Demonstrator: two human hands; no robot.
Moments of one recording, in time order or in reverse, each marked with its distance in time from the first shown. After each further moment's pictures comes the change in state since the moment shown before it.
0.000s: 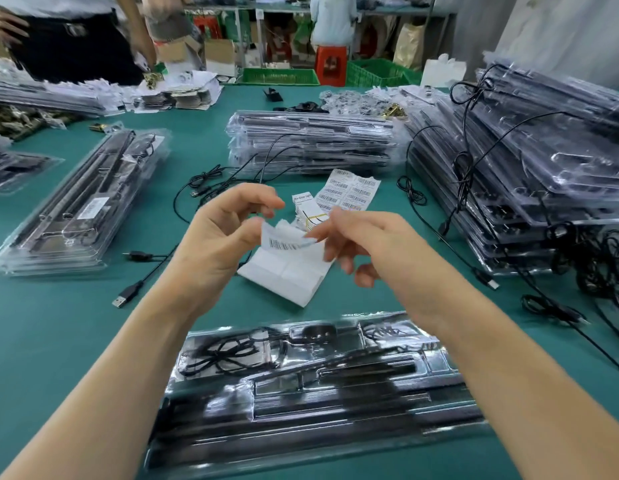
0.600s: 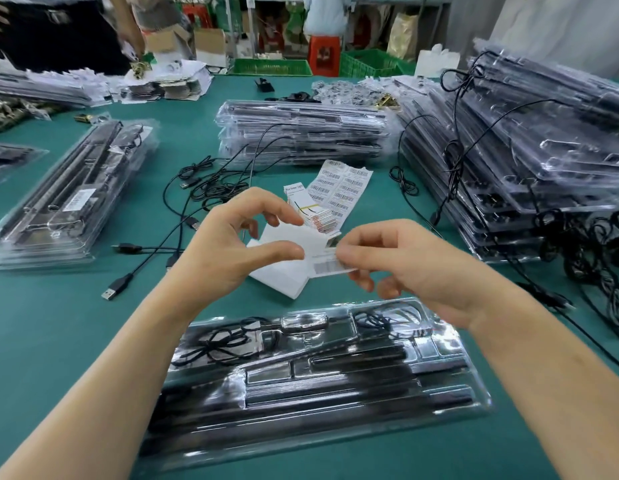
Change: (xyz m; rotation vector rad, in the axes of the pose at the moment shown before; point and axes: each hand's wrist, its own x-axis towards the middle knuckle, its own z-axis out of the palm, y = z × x) left_hand -0.002 -0.012 0.005 0.391 -0.126 0.006; right_hand -0.018 0.012 -0.033 -0.033 -0.182 0.111
